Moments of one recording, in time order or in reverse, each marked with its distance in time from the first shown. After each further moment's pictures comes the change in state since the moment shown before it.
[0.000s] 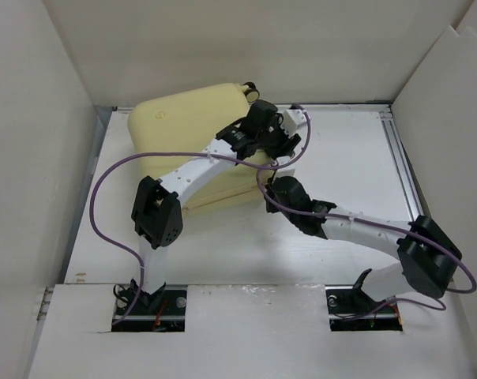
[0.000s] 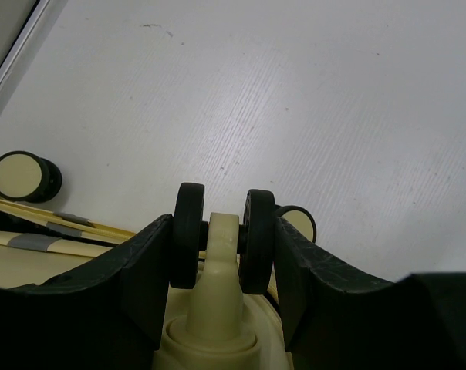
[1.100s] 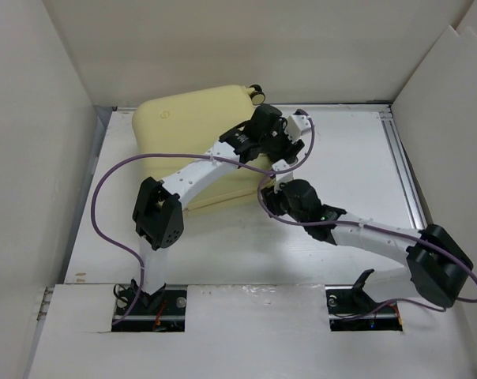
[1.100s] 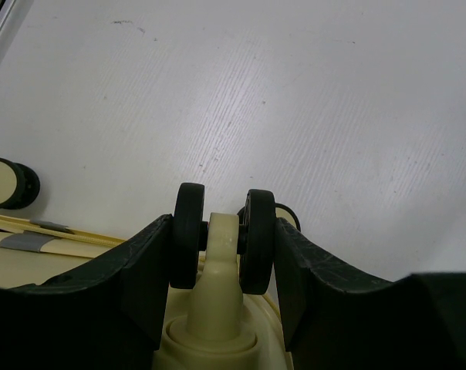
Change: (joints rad) left arm -0.026 0.000 -0.011 -0.019 0.019 0.010; right arm -0.036 -0.119 -0.126 0.112 -0.150 -0.350
